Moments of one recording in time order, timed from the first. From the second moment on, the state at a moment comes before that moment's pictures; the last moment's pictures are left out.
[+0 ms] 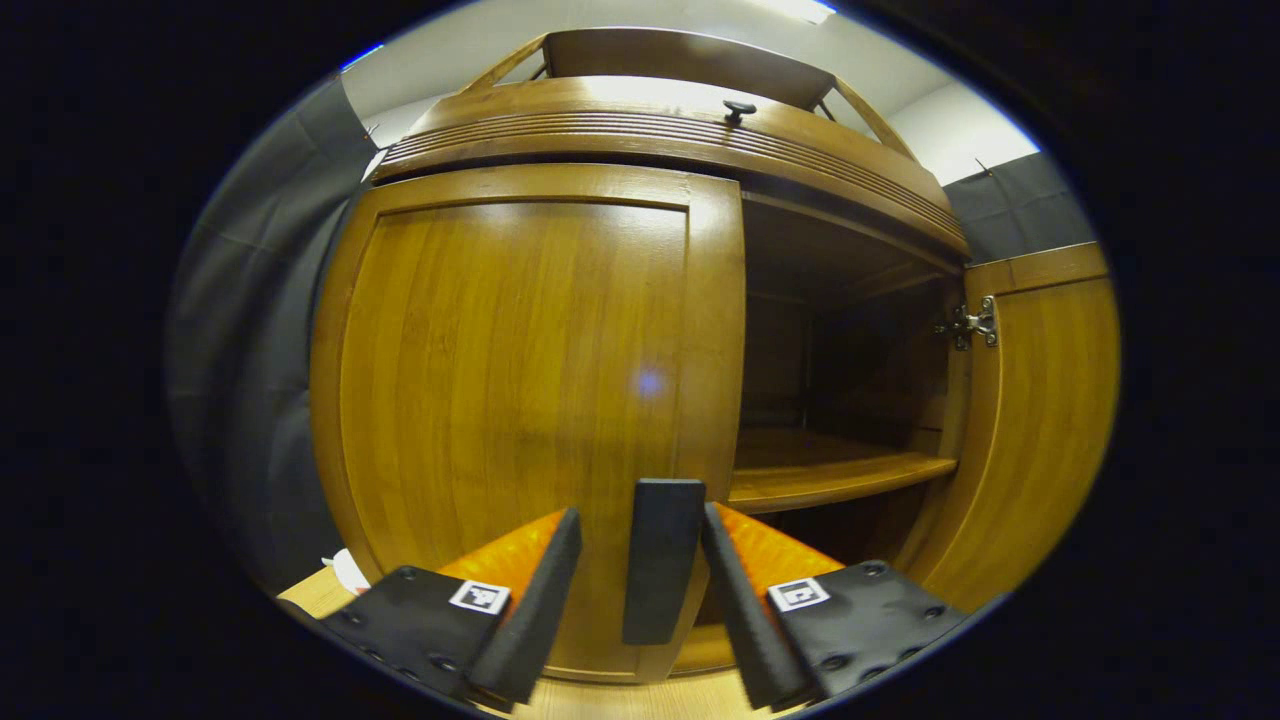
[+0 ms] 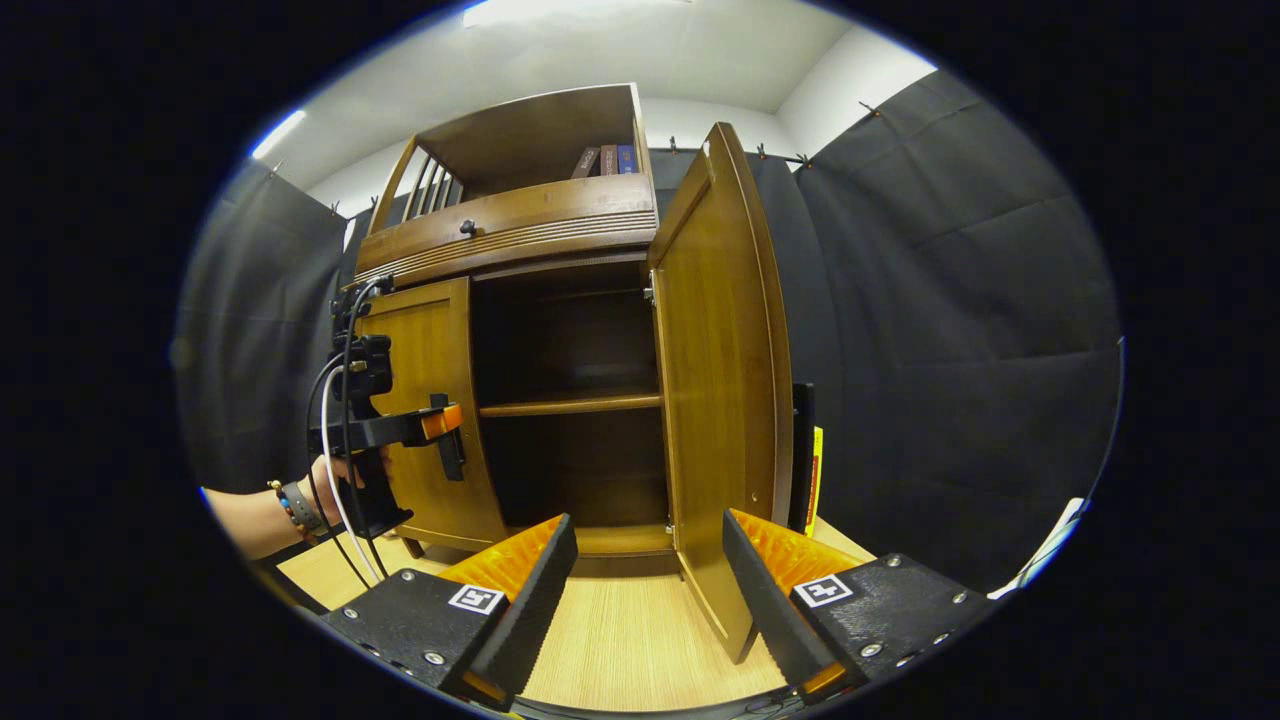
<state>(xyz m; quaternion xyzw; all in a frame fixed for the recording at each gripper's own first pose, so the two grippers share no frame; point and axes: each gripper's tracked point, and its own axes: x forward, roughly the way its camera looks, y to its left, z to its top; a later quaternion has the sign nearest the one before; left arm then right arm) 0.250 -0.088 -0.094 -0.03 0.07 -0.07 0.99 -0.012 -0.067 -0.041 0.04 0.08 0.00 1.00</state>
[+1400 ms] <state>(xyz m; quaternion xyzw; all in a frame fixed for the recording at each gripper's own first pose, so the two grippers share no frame) 0.151 -0.053 -0.069 0.04 0.06 -0.06 1.00 -0.016 -0.066 -0.044 0.01 0.08 0.00 1.00</state>
